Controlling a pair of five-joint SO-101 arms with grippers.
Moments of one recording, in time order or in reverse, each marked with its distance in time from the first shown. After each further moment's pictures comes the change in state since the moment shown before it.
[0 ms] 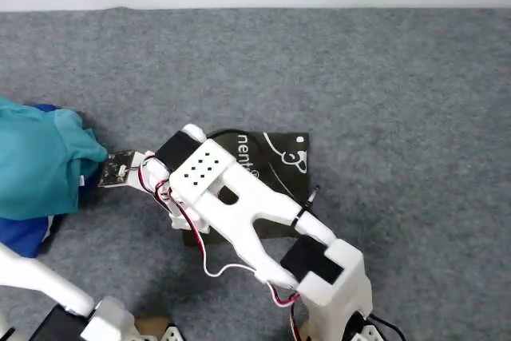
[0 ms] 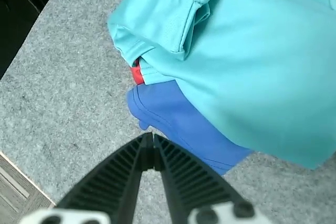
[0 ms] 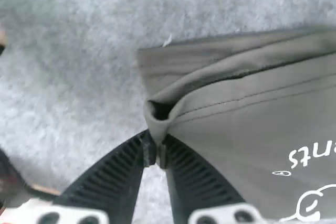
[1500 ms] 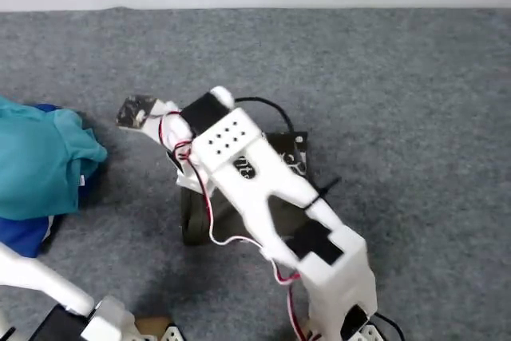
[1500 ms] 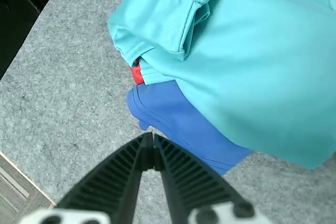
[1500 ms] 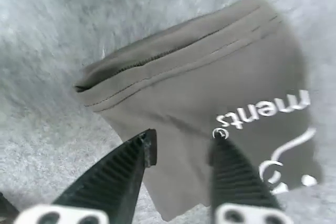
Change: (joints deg) left arm 0.0 0.0 0.0 -0.1 0.0; right arm 7.9 5.4 -14.9 2.7 -4.6
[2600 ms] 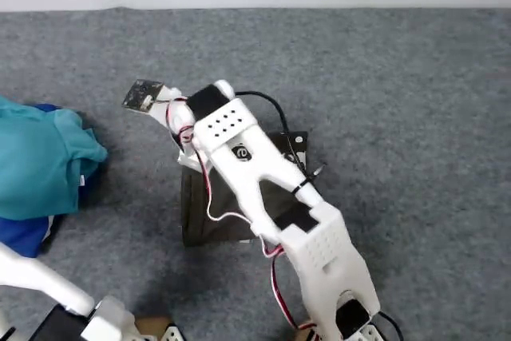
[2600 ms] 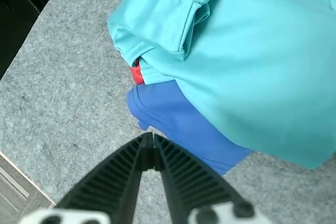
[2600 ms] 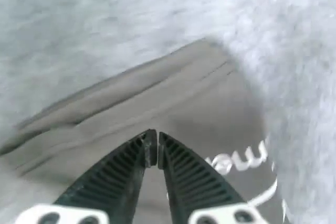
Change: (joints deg) left arm 0.0 0.0 0.0 0.0 0.0; right arm 4.7 15.1 -10.3 -12.0 2.9
